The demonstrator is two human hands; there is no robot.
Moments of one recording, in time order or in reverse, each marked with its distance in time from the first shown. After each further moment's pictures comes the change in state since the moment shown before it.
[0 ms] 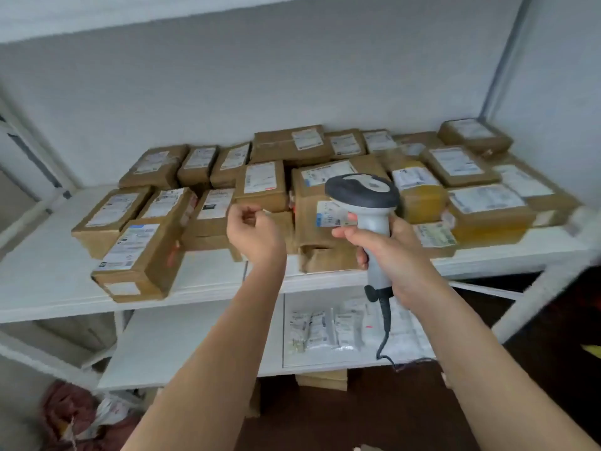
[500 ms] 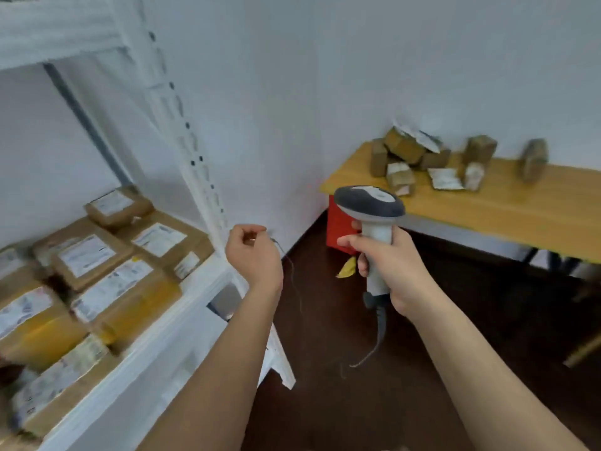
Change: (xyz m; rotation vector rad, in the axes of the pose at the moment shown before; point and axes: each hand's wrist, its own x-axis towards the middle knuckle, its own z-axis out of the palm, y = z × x) left_hand -0.491 0.037 0.245 -0.233 -0.998 -0.064; right_hand -0.194 -0.028 -0.434 0.100 0.973 -0.146
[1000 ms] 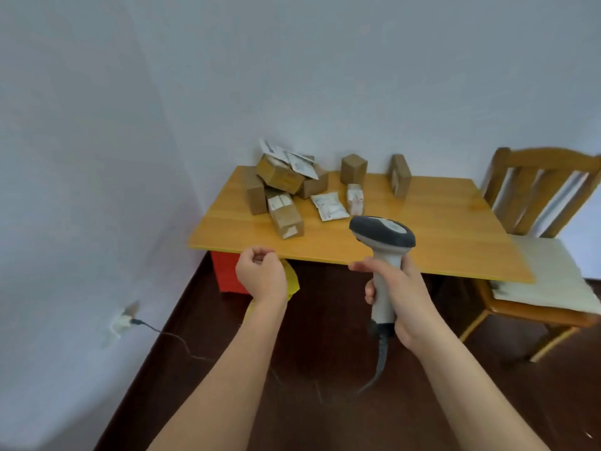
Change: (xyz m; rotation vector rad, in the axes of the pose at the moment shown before) left_hand -0.022 -0.111 0.369 0.076 -0.501 -0.302; right_hand 0.215 -0.005 -0.194 0.101 0.523 0.021
